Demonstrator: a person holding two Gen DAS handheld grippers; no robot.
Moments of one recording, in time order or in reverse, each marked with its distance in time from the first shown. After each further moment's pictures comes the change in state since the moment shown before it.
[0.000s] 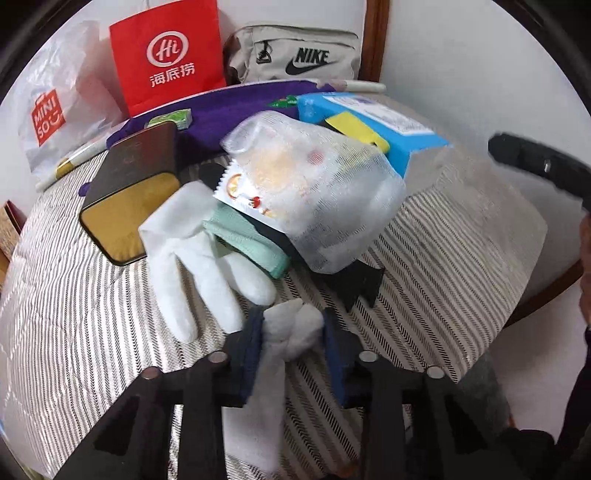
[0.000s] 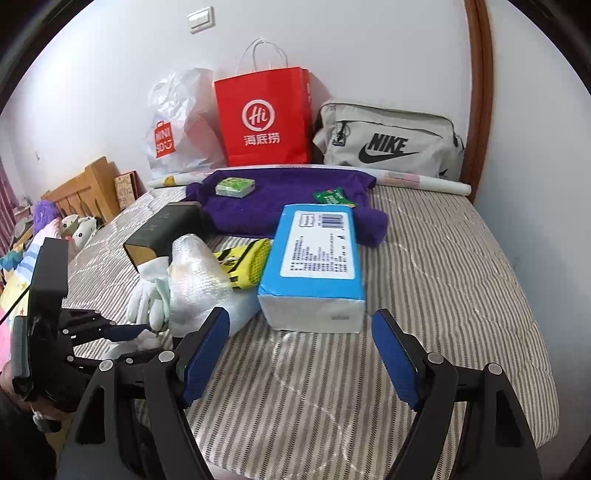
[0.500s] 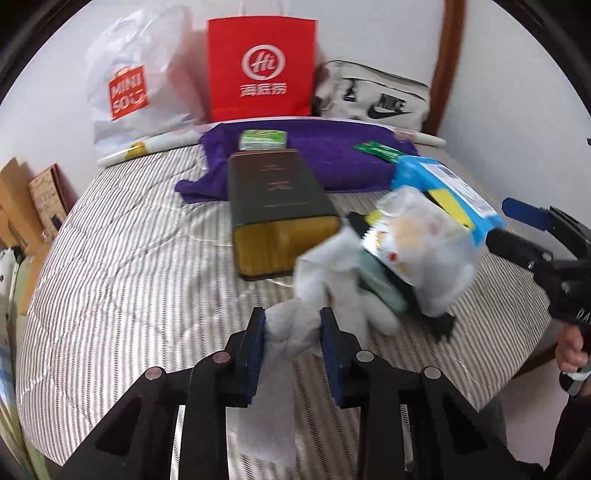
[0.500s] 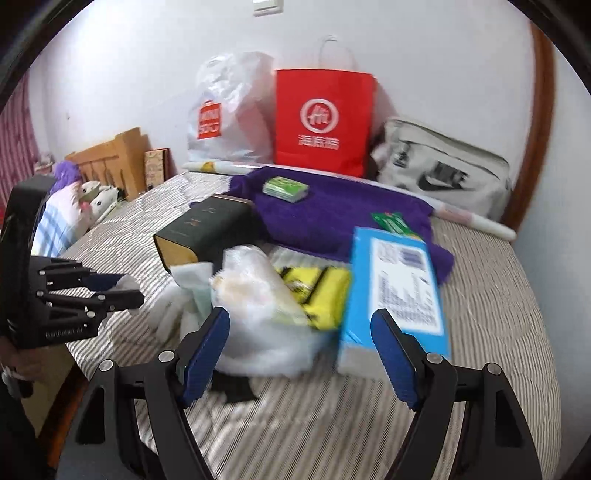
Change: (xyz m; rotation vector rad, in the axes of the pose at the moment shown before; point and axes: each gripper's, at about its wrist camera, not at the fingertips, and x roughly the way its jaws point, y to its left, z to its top) left arm -0.029 0.089 0.009 -0.184 -0.083 0.094; right arm 0.037 0.070 0.023 -0.184 -0.016 0.055
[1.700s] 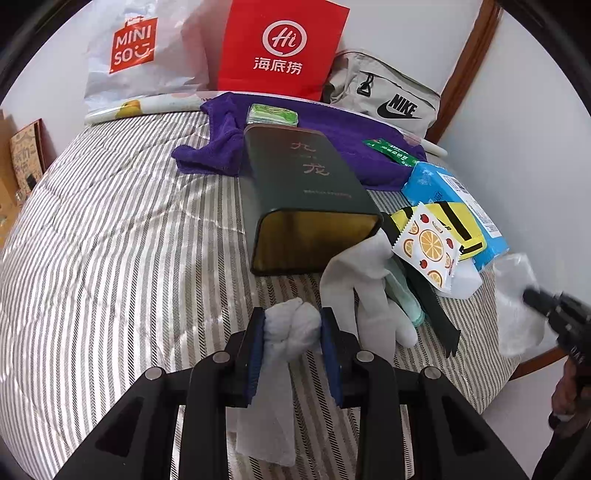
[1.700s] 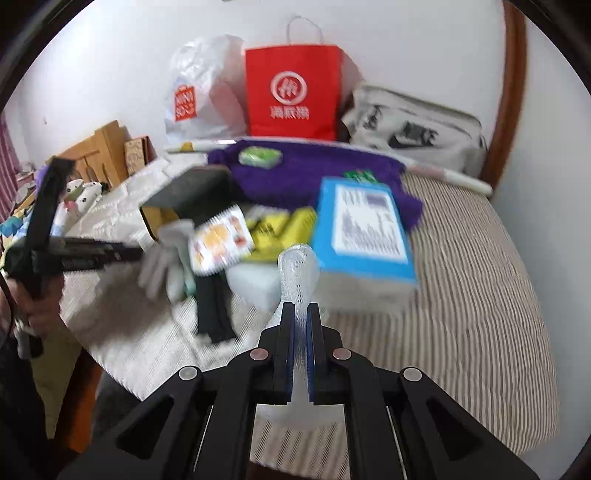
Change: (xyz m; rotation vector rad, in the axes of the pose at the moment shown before) left arm 0.030 0.032 0.002 -0.111 0.058 -0.140; right arm -0.028 -0.025 -0.041 0.113 0.111 -0.056
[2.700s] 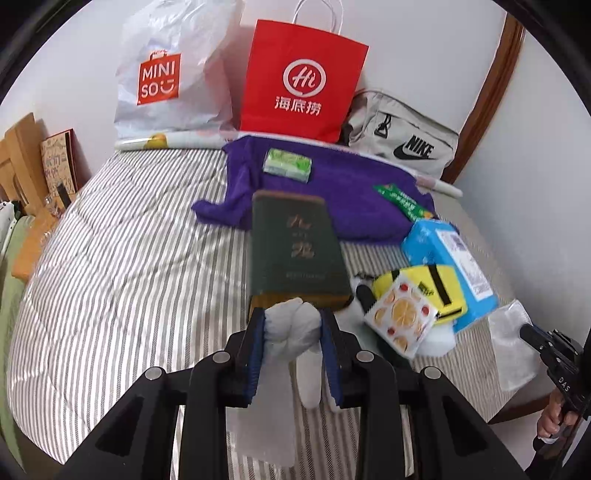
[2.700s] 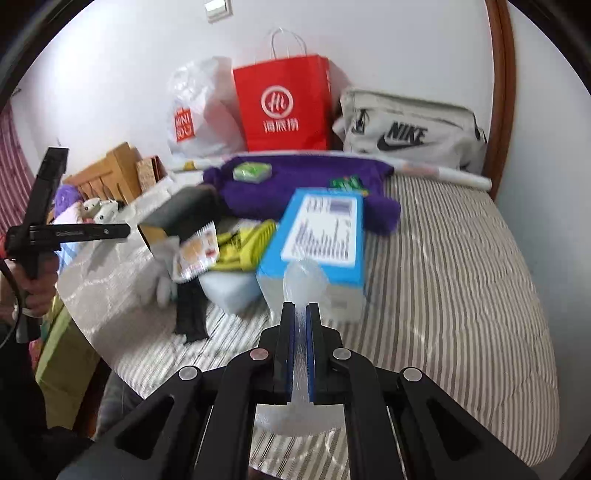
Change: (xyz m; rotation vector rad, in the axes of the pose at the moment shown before) left arm -0.042 -0.024 0.042 -0.079 -0.083 0.092; right arm -0.012 -0.059 0.011 0.026 -0.060 0.117
